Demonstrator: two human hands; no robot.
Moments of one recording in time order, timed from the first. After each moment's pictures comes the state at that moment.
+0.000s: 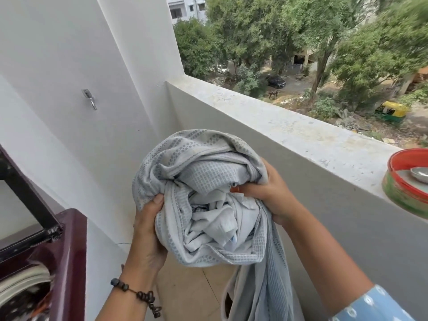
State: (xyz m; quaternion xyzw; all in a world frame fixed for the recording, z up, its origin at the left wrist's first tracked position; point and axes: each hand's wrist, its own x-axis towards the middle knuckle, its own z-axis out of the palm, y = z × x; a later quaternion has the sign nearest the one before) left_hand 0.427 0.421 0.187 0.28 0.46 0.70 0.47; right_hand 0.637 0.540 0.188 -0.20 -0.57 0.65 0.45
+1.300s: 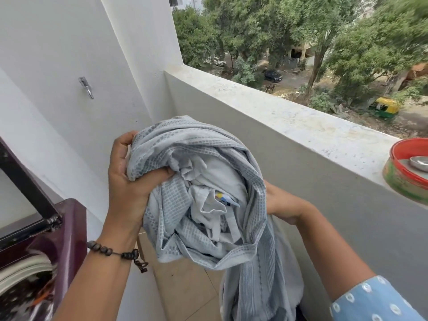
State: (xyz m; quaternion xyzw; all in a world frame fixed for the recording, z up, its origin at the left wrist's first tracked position) left_hand 0.409 0.425 0.248 0.52 0.45 0.69 0.23; right_hand 0.653 0.533 0.161 -0.23 -0.72 0.62 0.21
